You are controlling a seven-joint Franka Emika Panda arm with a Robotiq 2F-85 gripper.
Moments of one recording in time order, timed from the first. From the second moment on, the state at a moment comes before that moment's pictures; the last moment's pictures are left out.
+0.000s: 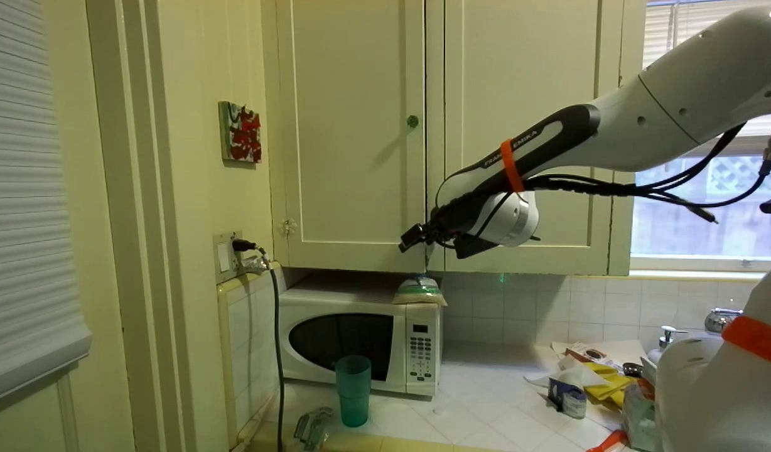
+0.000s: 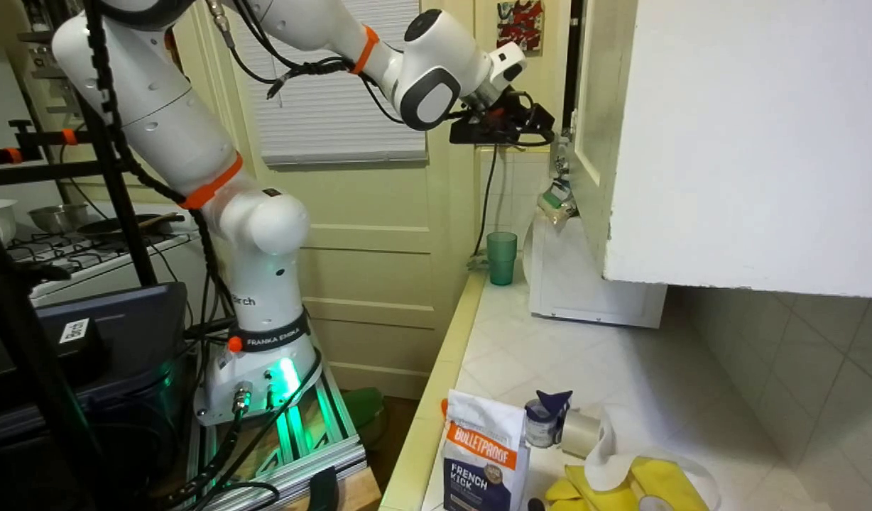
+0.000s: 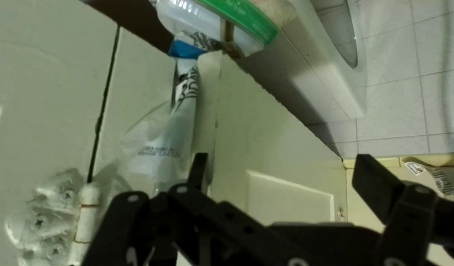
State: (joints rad) arm 0.38 -0.50 -0.44 -2.60 0.16 3.11 -0.52
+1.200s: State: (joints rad) arm 0.46 -0.48 -0.53 -2.65 0.16 3.31 -0.59
